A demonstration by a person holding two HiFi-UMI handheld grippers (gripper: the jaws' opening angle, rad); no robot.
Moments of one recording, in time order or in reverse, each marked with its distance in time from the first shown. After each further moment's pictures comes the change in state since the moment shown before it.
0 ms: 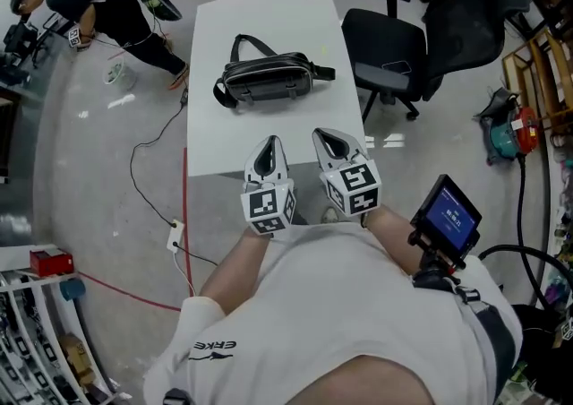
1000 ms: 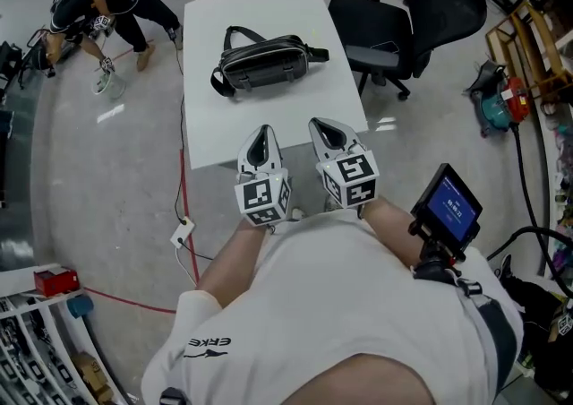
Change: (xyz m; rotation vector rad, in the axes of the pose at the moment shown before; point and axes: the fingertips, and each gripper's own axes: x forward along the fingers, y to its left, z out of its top) left arm -0.031 0.026 0.006 0.012 -0.014 -0.065; right arm -0.013 0.041 -0.001 0.029 -0.025 -0.101
